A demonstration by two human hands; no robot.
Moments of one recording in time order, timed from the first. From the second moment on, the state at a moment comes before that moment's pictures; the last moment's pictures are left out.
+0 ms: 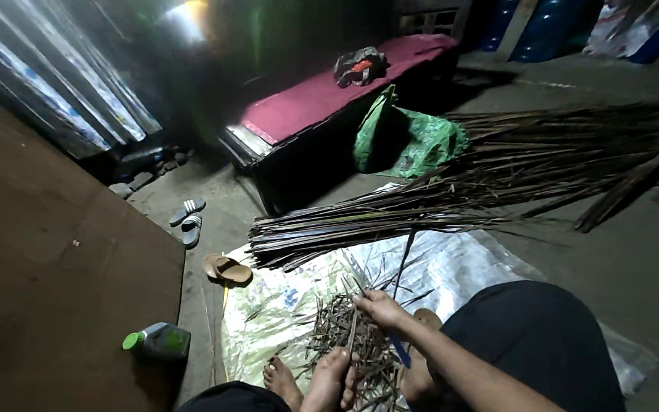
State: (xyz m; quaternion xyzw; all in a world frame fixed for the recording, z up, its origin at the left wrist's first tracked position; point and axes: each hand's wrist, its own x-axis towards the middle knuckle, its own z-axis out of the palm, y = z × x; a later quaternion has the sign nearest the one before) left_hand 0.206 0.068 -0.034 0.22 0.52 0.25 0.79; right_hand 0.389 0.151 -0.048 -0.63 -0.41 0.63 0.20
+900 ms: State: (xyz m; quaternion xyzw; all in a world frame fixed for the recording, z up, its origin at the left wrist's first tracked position) left_hand 0.218 0.071 -0.046 0.21 0.50 0.24 0.80; right_hand 0.411 0.138 -0.076 -0.70 -0.58 0.41 0.00
